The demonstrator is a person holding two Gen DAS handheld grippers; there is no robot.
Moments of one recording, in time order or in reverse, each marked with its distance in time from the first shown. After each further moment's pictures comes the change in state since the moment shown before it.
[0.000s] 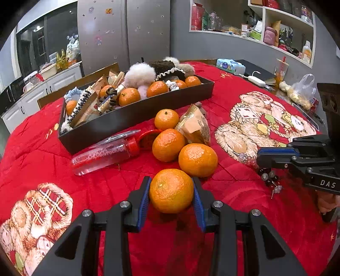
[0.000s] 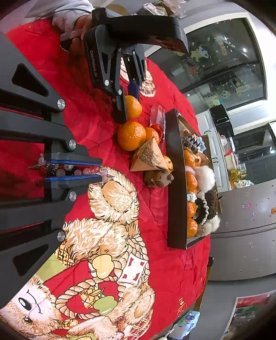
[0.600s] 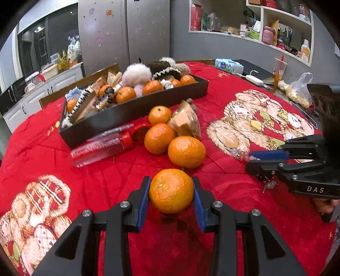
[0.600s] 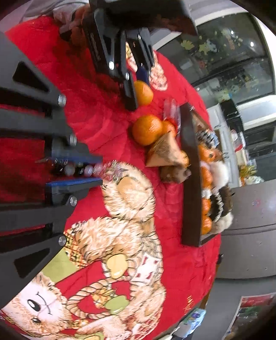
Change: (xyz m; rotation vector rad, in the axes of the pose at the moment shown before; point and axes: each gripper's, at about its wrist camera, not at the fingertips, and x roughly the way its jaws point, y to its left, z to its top) left arm -0.010 -0.014 -0.009 0.008 -0.004 0.008; right arm 0.009 0.001 -0.008 0.003 0.083 -0.048
